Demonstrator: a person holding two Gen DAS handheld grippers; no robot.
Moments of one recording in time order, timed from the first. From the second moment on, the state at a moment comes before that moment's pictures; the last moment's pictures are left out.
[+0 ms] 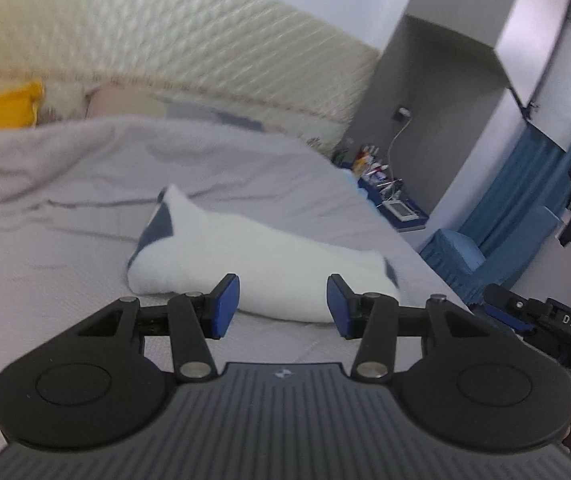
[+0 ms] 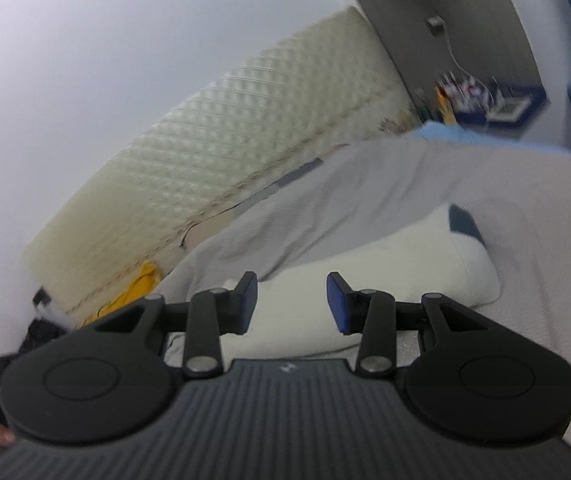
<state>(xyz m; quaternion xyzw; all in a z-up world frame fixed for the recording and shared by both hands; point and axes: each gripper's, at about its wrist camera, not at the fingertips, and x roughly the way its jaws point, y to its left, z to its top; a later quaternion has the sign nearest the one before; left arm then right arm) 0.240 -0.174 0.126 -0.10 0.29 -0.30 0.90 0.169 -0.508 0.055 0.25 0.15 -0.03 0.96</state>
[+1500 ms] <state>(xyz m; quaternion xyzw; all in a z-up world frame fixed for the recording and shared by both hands) -0.022 -0.115 0.078 0.03 0.19 -0.28 0.94 0.003 -0.382 -0.010 0.05 0.13 -0.06 0.99</state>
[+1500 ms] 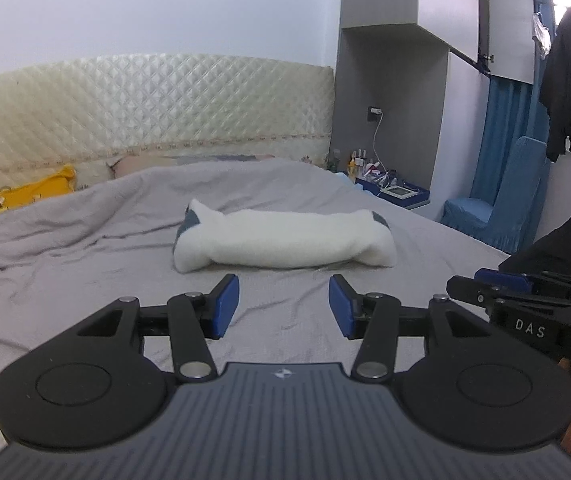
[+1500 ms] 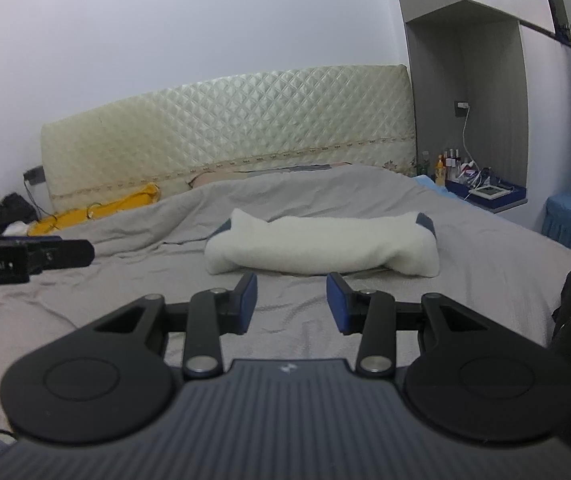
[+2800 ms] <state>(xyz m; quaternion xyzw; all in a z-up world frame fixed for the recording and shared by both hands) 0.014 -0.101 0.023 -0.01 0.22 -0.24 0.95 0.019 -0.381 -0.038 0.03 0.15 -0.11 0.98</state>
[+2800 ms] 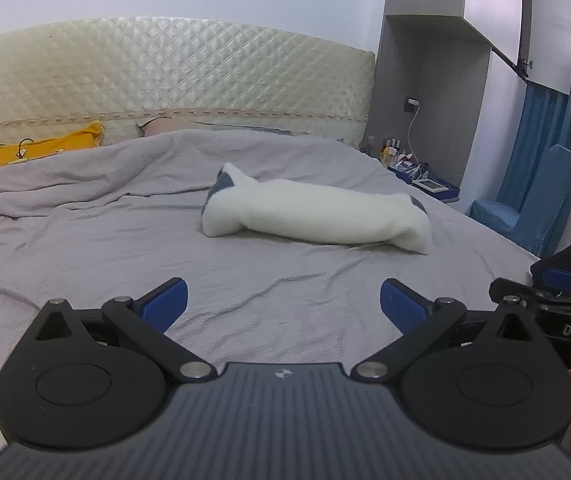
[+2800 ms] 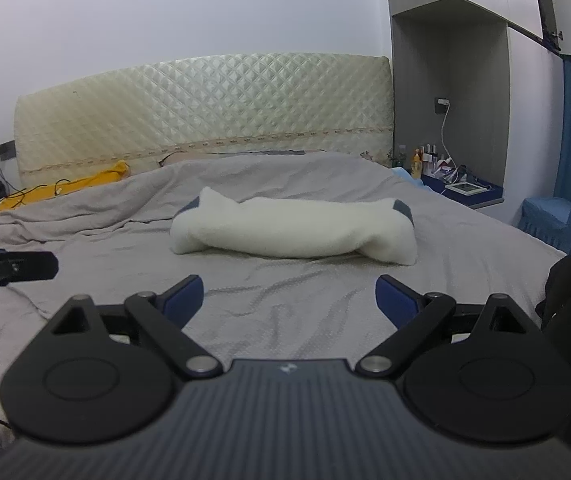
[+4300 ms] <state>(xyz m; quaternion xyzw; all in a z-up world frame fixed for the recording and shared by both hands) 0.012 -0.098 0.027 -0.02 0.22 -0.23 0.95 0.020 -0.384 -0.041 0.05 0.15 -0.11 0.98</state>
